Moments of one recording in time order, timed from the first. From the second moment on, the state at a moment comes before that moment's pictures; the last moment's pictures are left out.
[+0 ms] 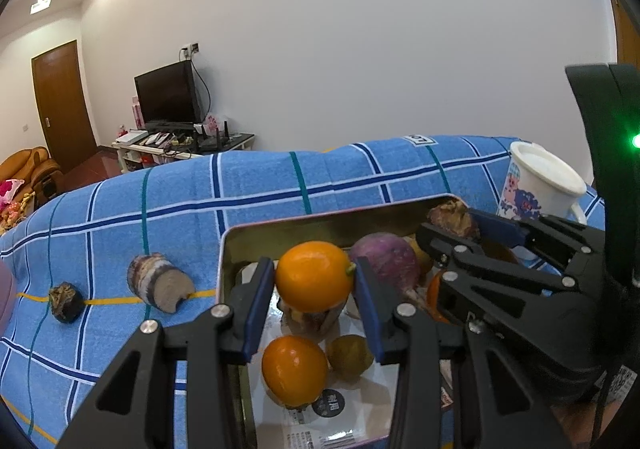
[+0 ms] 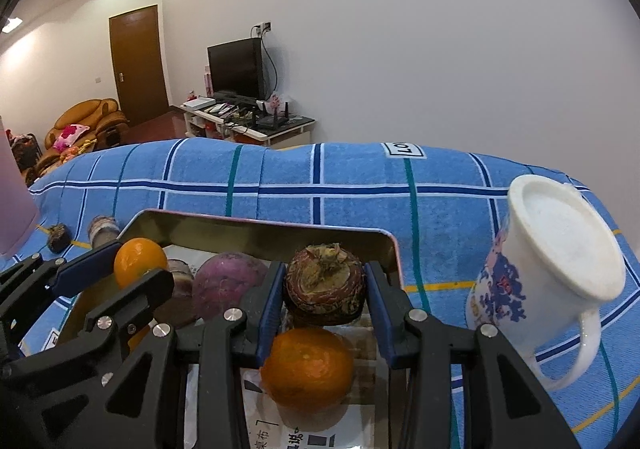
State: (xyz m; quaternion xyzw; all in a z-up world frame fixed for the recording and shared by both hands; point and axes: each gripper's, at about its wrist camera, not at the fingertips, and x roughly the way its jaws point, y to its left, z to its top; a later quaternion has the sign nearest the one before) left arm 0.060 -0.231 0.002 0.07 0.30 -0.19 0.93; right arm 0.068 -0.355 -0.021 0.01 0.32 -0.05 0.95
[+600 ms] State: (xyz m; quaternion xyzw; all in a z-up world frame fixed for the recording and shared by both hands) left arm 0.053 -0.224 0.005 0.06 0.29 -0.19 0.94; right arm 0.053 -0.365 -0.020 0.05 0.31 -0.02 0.95
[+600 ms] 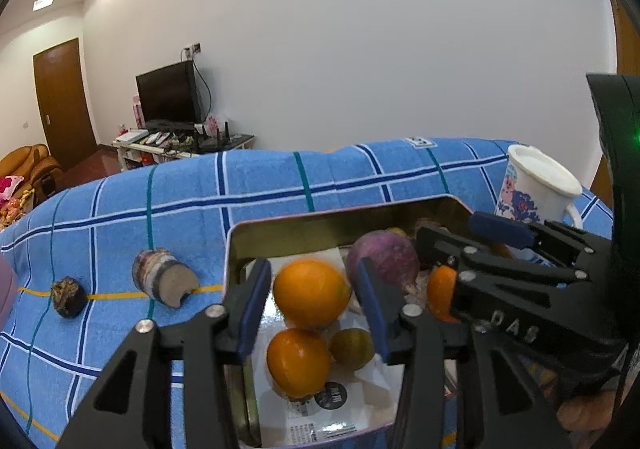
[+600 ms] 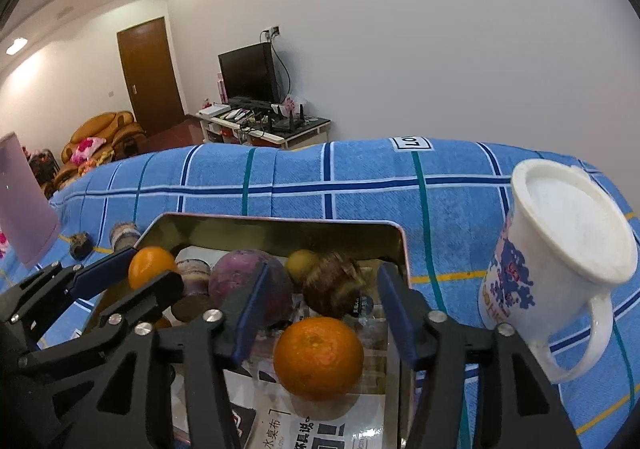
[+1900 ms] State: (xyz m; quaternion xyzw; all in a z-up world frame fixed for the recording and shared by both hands) left arm 0.016 -0.142 0.024 0.11 0.18 -0.06 0.98; right arm -0.033 -0.334 0.024 0.02 0.06 -0.14 0.99
